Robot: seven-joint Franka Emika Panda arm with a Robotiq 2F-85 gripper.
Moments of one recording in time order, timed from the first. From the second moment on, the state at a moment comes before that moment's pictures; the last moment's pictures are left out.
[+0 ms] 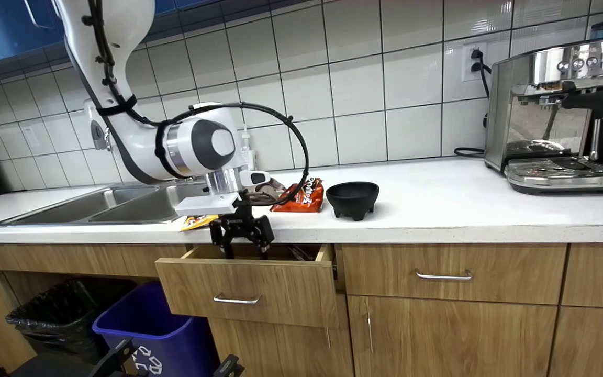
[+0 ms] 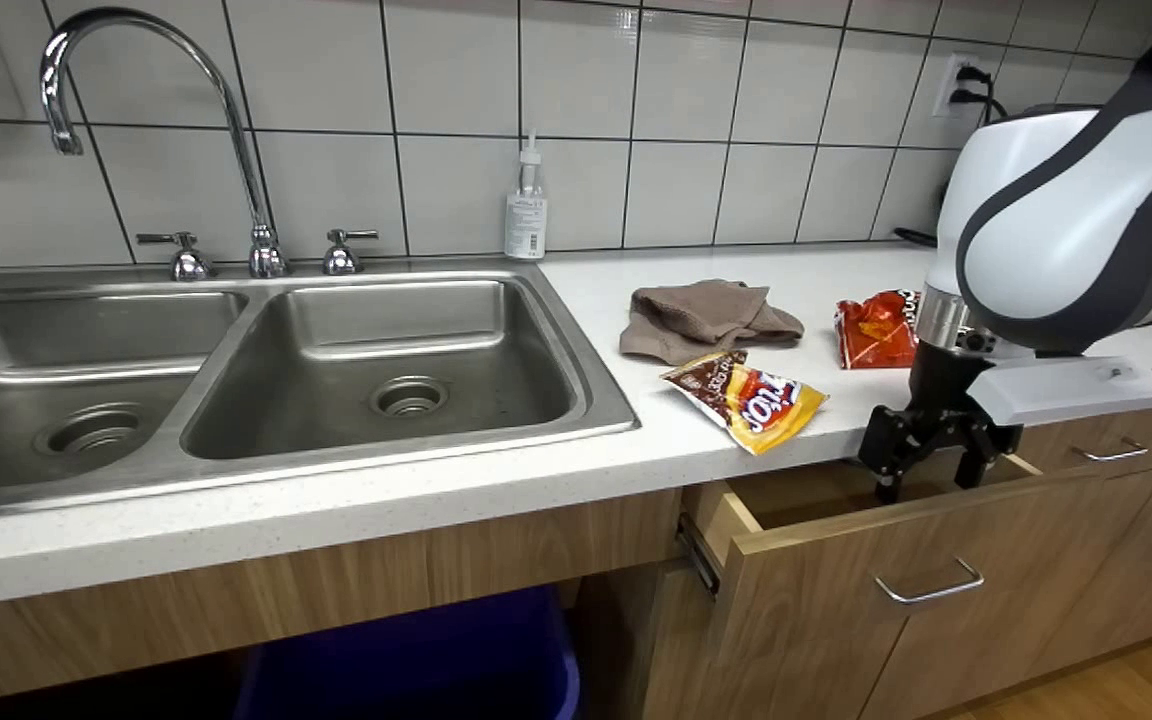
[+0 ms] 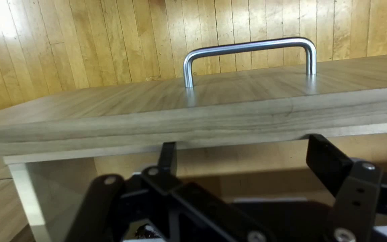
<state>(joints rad) 0.07 0.33 -0.07 -2.45 -0.13 2.73 0.12</state>
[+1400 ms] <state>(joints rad) 0.07 0.17 -0.07 -2.71 -0.14 2.65 0.12</state>
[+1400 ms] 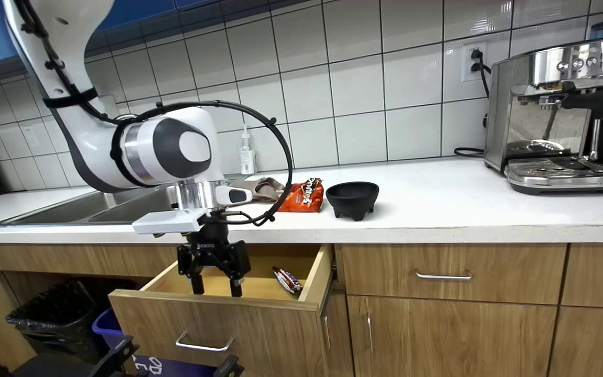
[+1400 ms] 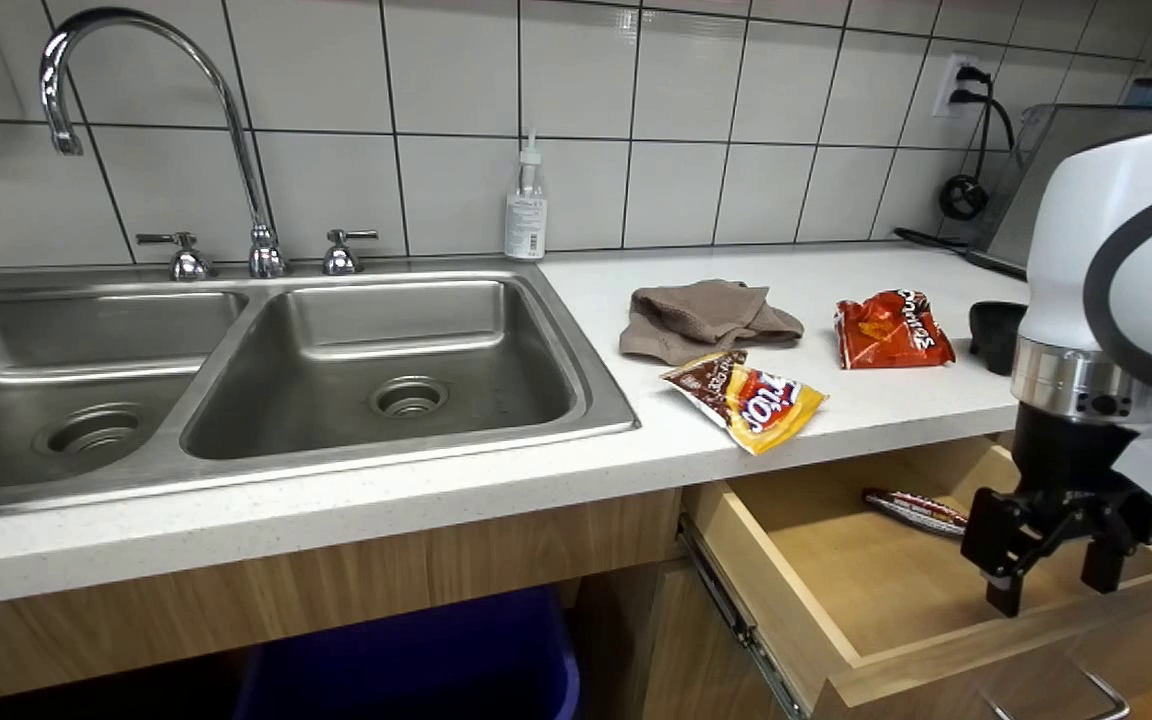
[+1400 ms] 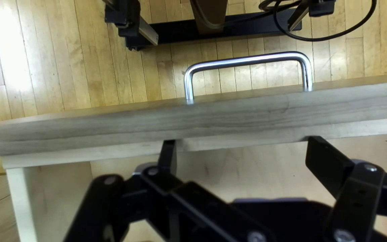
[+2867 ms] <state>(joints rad) 0.07 -0.07 -0.02 -2.64 -0.11 2.40 0.11</state>
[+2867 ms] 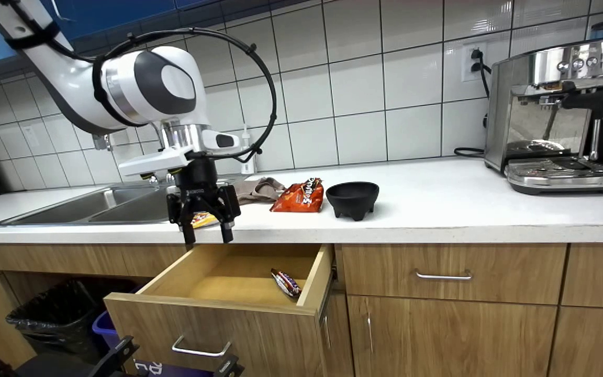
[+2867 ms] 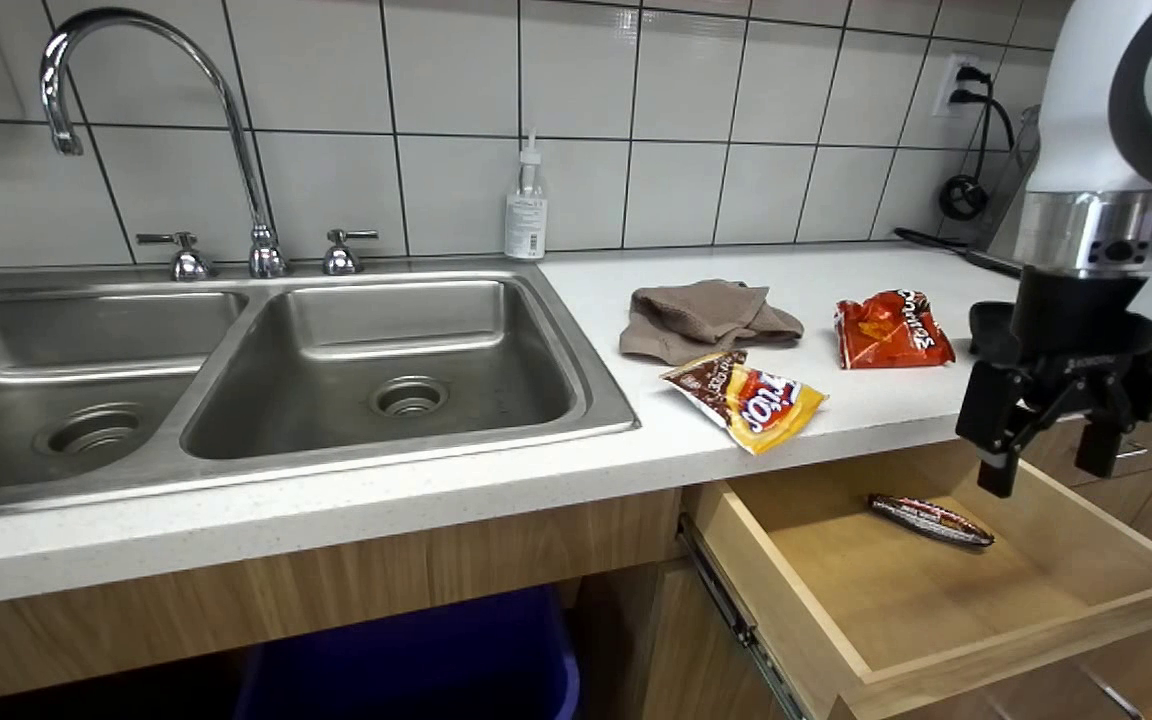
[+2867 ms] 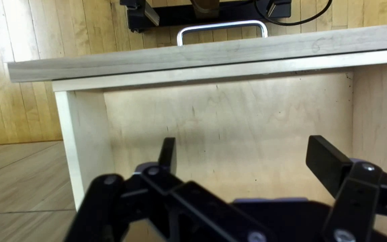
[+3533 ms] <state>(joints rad) 0.07 -0.06 -0.02 -2.47 -0.11 2.31 -0.08</state>
